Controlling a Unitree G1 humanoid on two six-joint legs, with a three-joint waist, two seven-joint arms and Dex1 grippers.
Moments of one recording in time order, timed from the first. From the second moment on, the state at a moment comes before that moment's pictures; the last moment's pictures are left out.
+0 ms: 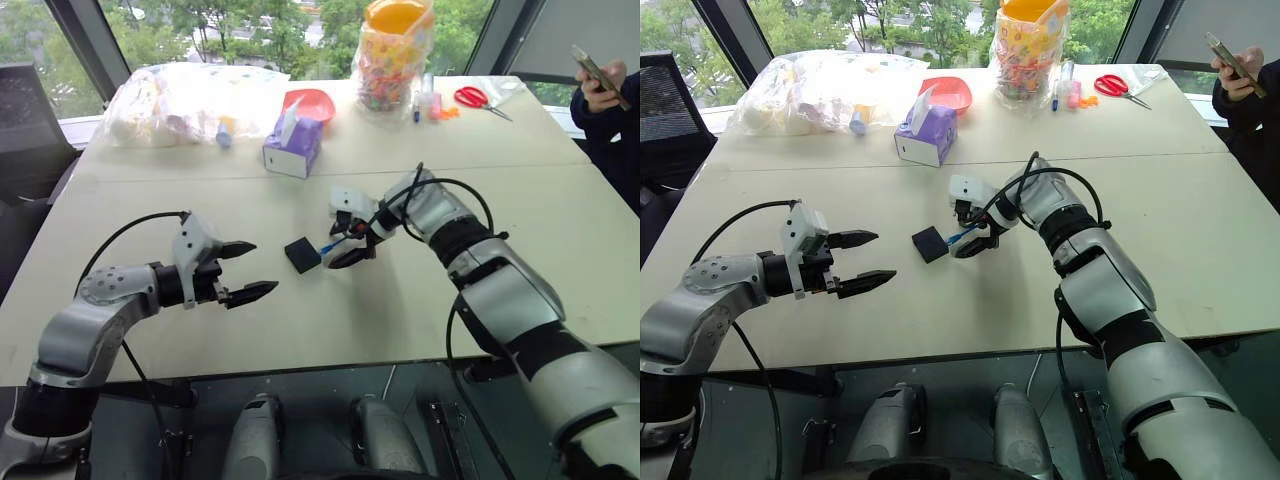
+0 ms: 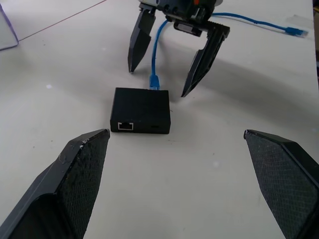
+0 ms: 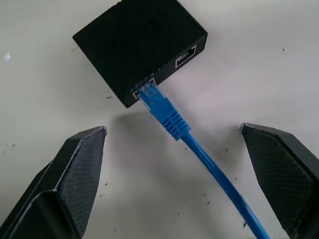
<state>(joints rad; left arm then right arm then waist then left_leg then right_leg) -0.21 0.73 0.07 -0.33 -0.53 0.60 -0.91 -1.23 -0.29 0.50 1.11 -0.10 0.16 1.29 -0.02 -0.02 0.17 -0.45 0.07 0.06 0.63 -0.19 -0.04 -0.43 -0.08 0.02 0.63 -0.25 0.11</state>
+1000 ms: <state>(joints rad) -0.59 0.63 0.02 0.04 -0.58 0.68 -1.05 -0.73 -0.57 0.35 0.00 -0.37 0.01 0.89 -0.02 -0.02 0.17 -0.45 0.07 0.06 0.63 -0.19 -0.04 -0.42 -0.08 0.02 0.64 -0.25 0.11</state>
